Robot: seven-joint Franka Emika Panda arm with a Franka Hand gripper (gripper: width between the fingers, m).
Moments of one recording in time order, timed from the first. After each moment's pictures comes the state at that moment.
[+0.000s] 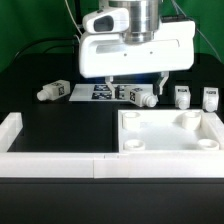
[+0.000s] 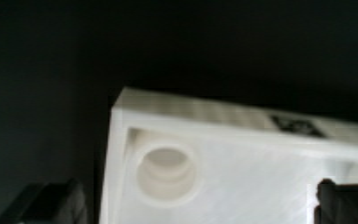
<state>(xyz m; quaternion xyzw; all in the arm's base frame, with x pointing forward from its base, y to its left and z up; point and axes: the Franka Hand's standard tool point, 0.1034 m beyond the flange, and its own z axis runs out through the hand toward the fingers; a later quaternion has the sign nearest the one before) 0.500 0.014 0.065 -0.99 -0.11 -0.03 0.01</state>
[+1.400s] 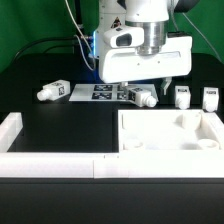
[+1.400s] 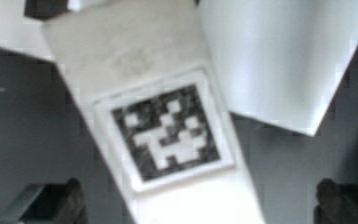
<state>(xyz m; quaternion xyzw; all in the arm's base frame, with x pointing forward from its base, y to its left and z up) 0.400 0.044 0.014 -0.99 -0.13 -0.01 0.01</state>
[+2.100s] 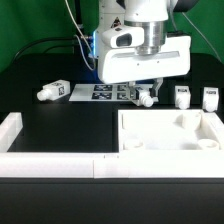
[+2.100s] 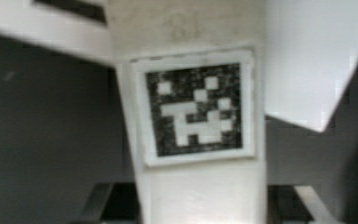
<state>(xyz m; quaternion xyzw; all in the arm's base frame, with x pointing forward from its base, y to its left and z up) 0.409 0.039 0.017 -0.99 -0.17 -0.01 0.00</state>
